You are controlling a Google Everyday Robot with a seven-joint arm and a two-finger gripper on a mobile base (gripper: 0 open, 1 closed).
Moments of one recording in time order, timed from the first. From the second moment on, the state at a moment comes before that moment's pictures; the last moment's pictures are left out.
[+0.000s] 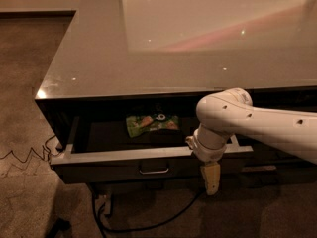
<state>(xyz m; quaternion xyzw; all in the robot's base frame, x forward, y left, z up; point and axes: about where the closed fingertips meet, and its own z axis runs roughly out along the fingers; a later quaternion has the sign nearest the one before) 0.481 -0.137 0.610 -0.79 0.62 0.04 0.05</state>
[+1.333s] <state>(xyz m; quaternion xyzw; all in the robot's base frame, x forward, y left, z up) 0.448 -0.145 0.631 -0.78 0.62 0.03 0.07</state>
